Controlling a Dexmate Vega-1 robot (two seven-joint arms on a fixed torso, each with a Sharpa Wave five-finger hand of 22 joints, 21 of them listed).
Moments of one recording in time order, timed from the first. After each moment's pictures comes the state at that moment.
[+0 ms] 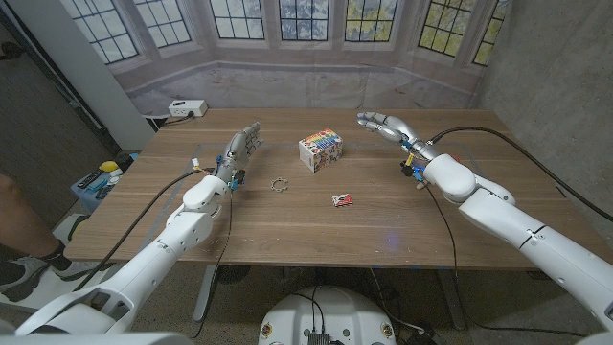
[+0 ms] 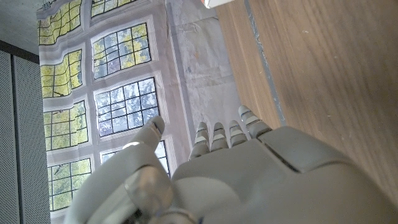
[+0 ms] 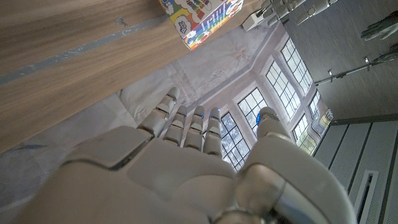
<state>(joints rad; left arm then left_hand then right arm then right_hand) 0.85 0.52 0.37 -1.29 -0.66 -0.31 -0.07 0.38 0.19 0.62 -0.02 0.18 0.11 0.06 0.18 0.17 0.02 0.09 0.20 0.19 -0.03 0.10 0.17 0.17 0.10 0.10 0.20 0.17 -0.88 -0.80 -0.47 -1.79 0.11 0.10 -0.08 0.44 0.11 0.34 -0.16 0.18 0.27 -0.03 0.20 0.19 0.21 0.01 0.20 0.20 0.09 0.00 0.20 0.20 0.28 0.02 0.19 0.17</state>
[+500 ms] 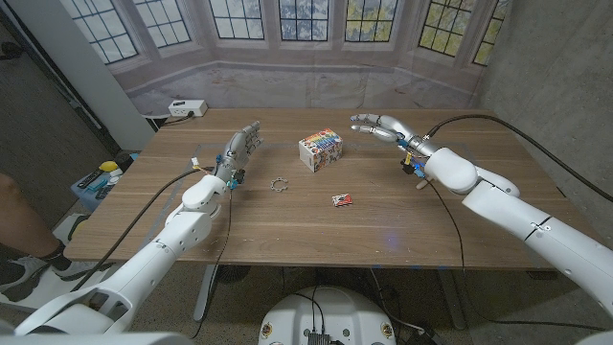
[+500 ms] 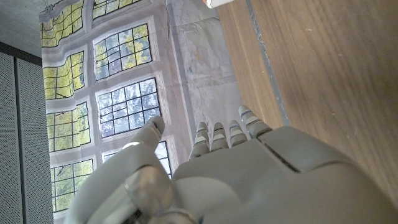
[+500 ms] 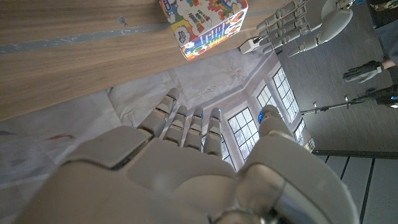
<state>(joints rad) 0.85 0.53 0.37 -1.30 -0.66 -0.31 -0.07 0.38 0.18 0.62 -0.02 0.18 0.11 0.06 0.18 0.17 0.02 0.09 0.20 0.19 -0.03 0.10 0.17 0.17 0.10 0.10 0.20 0.17 -0.84 -0.85 -0.50 -1.81 0.01 0.09 -0.01 0.46 0.10 0.35 -0.17 0.18 0.29 -0.07 0.20 0.19 0.19 0.02 0.20 0.20 0.08 0.00 0.20 0.19 0.28 0.03 0.19 0.17</state>
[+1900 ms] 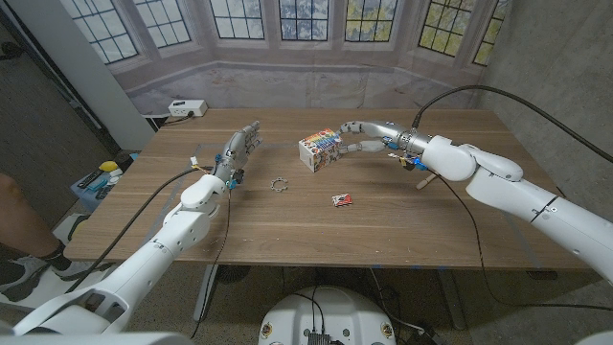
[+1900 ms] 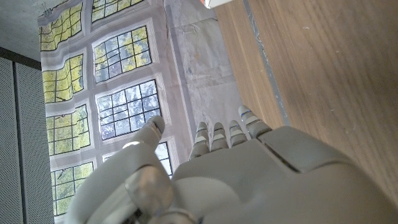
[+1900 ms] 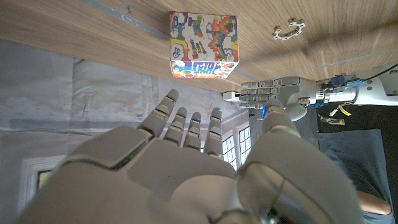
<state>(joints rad) 0.85 0.54 0.37 -1.32 -0.65 -0.30 -0.07 0.39 0.19 0.62 -0.02 0.18 0.12 0.06 0.18 0.17 0.02 0.09 0.20 0.19 -0.03 0.10 0.18 0.17 0.10 0.10 0.20 0.17 -0.73 -0.91 -0.57 -1.85 -0.34 0.15 0.16 0.53 0.05 0.35 -0.17 0.18 0.28 -0.07 0.20 0.19 0.10 0.02 0.18 0.20 0.06 0.03 0.20 0.19 0.26 0.05 0.19 0.17</state>
